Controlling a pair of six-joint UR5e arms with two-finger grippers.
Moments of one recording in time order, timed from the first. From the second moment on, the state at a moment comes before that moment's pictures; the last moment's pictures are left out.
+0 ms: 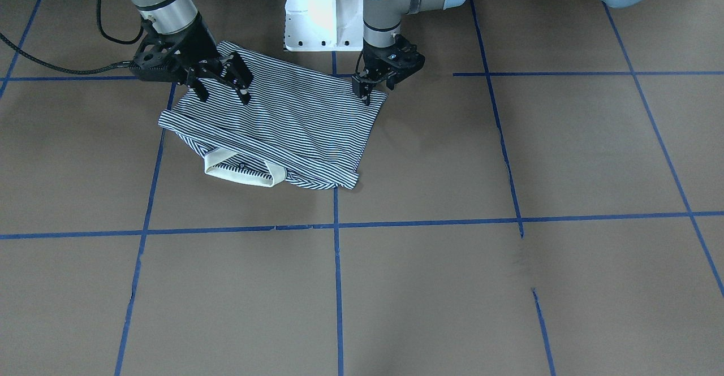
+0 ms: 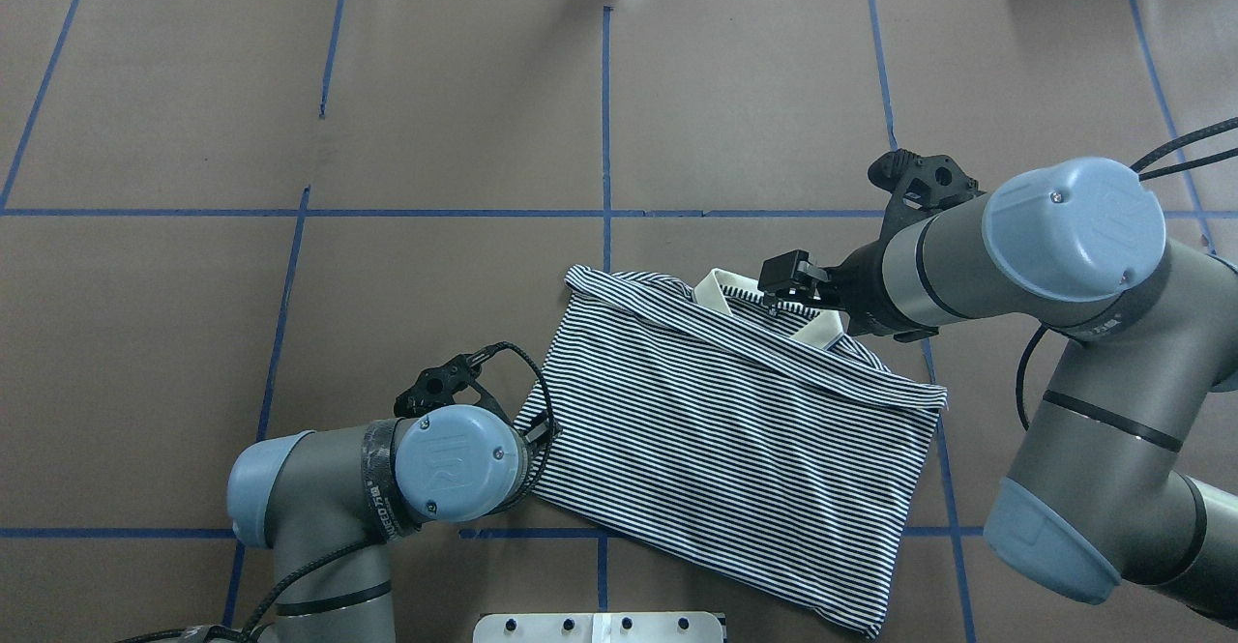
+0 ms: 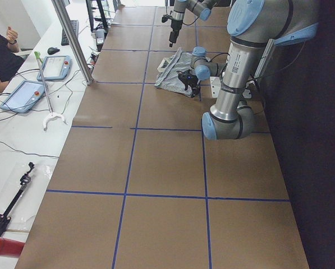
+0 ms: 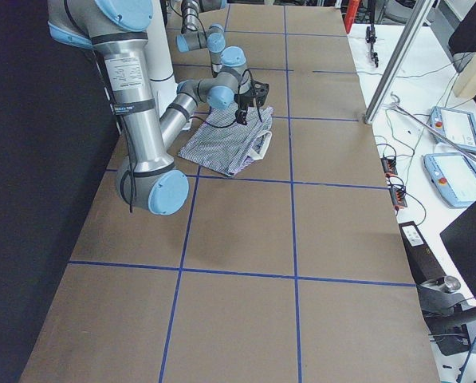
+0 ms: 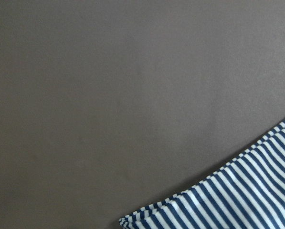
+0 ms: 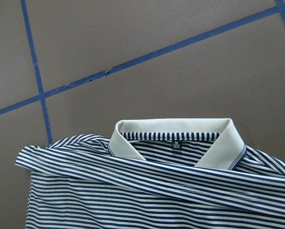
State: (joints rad) left arm -0.23 -2.11 -1.81 -1.56 -1.60 -2.05; right arm 0.59 -1.30 2.11 -1.43 1.87 1.52
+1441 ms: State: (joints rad) left arm -0.44 -2.13 -1.78 -1.57 -1.59 -1.82; right arm 0.59 -1.30 2.11 -1.43 1.87 1.53
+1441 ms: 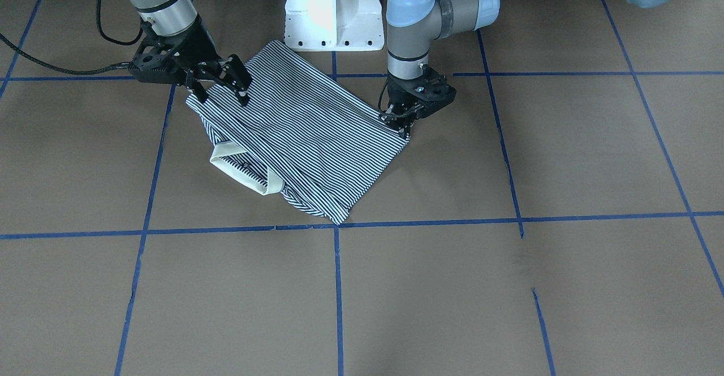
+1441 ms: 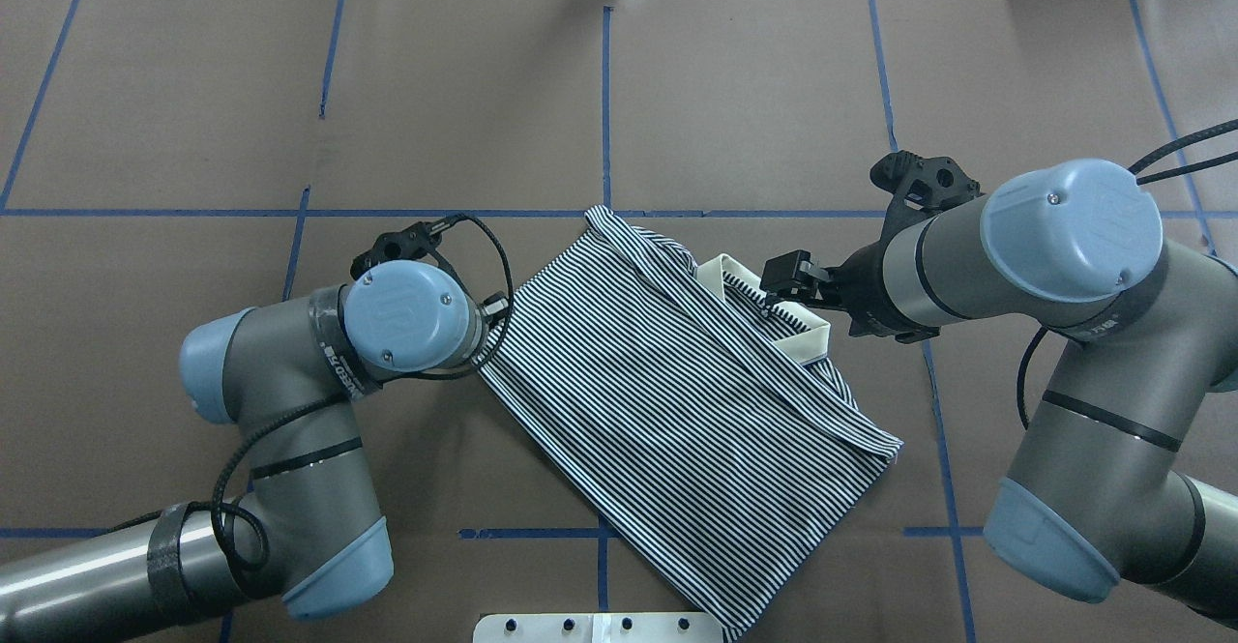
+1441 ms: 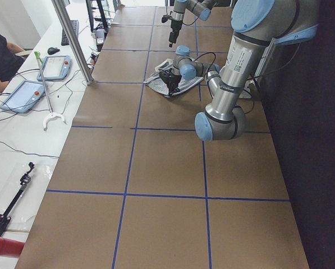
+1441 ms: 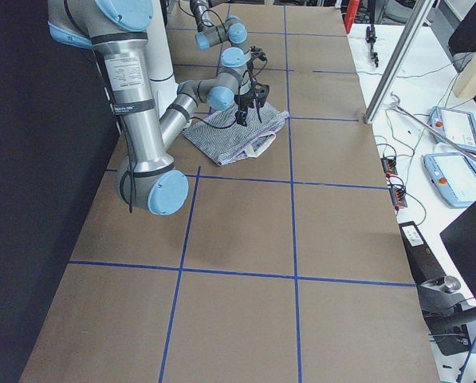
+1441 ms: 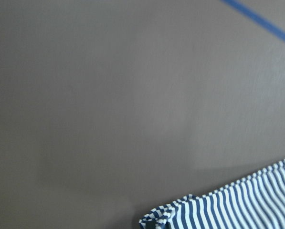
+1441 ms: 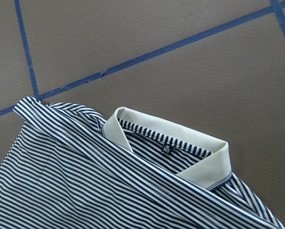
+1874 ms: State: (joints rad) left arm -0.56 -2.16 -1.65 -1.76 -1.51 -1.59; right arm 0.59 -1.30 2.10 -1.43 1.87 1.53
